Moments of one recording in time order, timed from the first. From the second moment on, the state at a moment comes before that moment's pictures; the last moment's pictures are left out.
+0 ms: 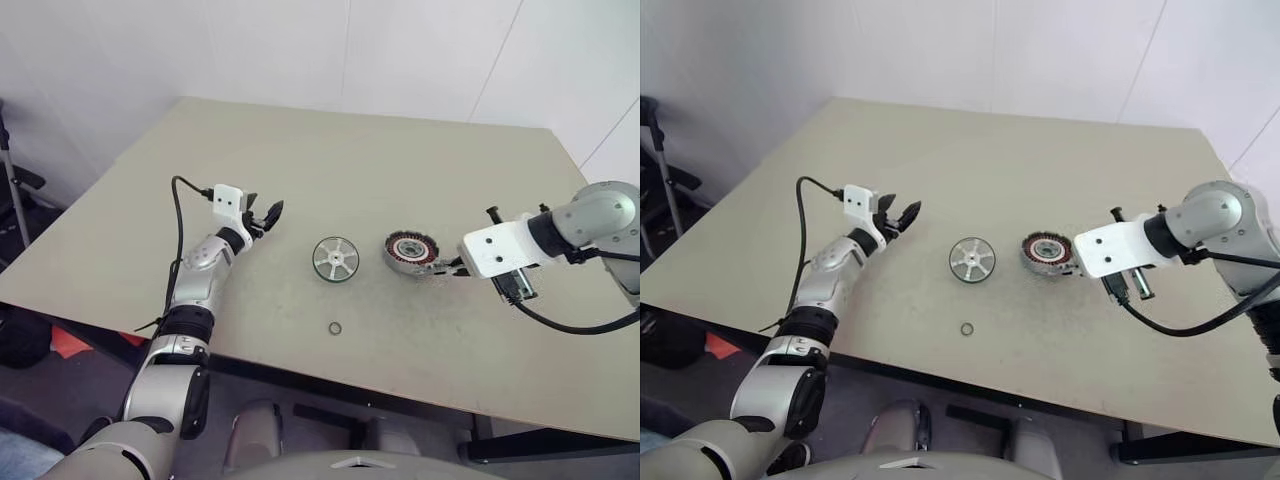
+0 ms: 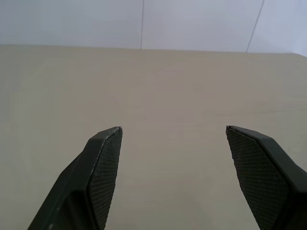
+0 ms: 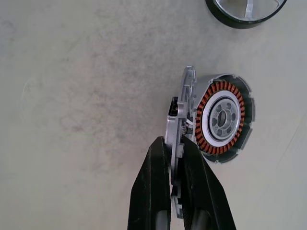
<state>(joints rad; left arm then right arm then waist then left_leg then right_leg) -0.61 0.16 0.12 0.67 -0.21 -0.07 -0.50 -0.54 -1.16 0.21 0.02 0.02 -0.14 1.51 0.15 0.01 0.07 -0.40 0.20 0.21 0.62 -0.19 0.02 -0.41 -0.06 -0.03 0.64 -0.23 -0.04</state>
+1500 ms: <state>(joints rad) -0.62 0.16 0.12 0.70 -0.21 -0.08 -0.52 -0.65 -0.86 0.09 -0.15 0.55 0.42 1.15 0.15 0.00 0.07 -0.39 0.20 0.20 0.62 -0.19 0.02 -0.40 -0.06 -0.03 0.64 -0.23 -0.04</state>
